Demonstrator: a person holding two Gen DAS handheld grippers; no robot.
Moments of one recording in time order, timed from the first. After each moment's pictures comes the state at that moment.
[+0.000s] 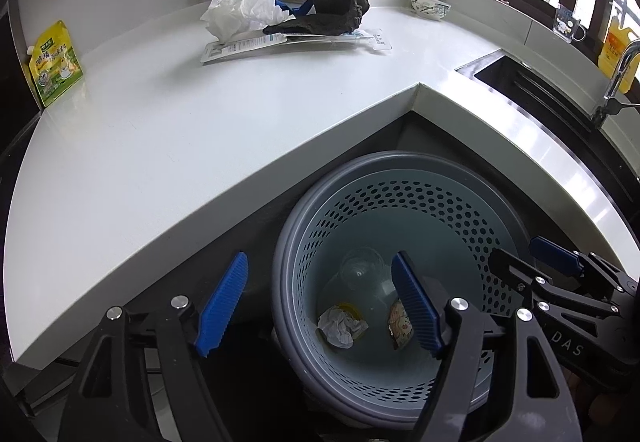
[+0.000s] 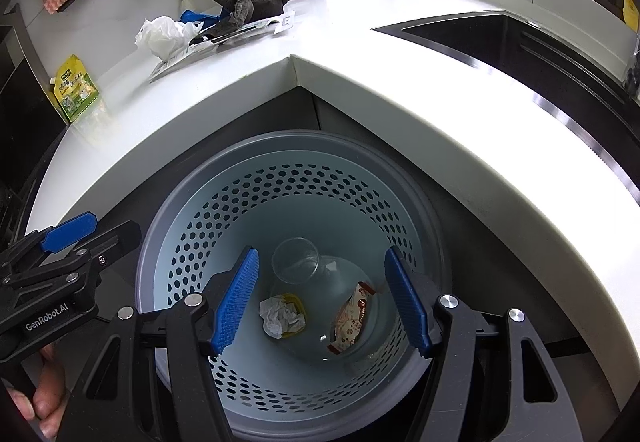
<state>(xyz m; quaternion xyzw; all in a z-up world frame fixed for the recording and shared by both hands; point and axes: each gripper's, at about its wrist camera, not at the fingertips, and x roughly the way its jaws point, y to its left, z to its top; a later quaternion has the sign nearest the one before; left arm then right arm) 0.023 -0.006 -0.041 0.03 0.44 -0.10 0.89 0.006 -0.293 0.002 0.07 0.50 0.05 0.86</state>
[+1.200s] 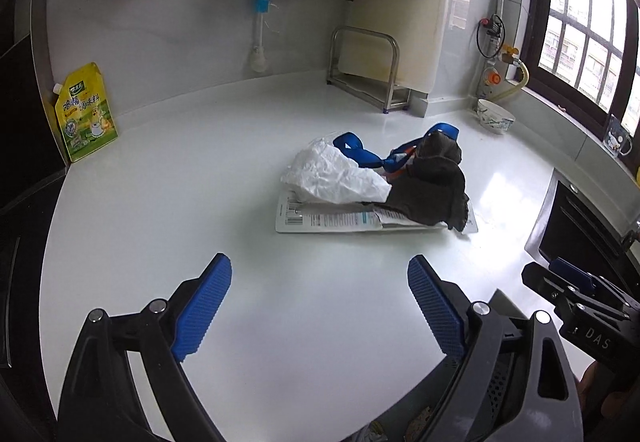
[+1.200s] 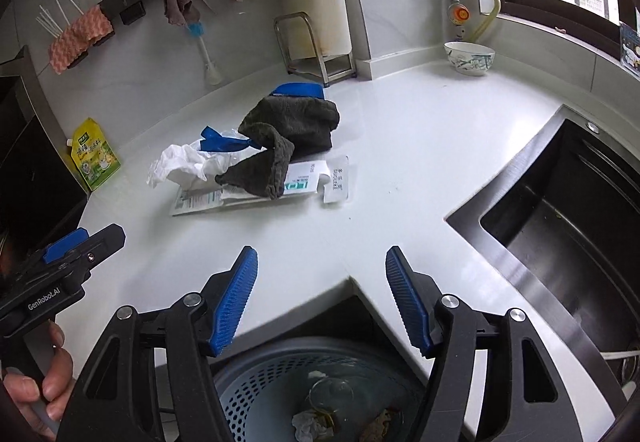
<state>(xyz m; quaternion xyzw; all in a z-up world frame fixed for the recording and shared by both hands) 0.160 0.052 0.049 -0.03 0.36 -0.03 0.93 0.169 -0.264 0.078 0.08 0.42 0.11 0.90</state>
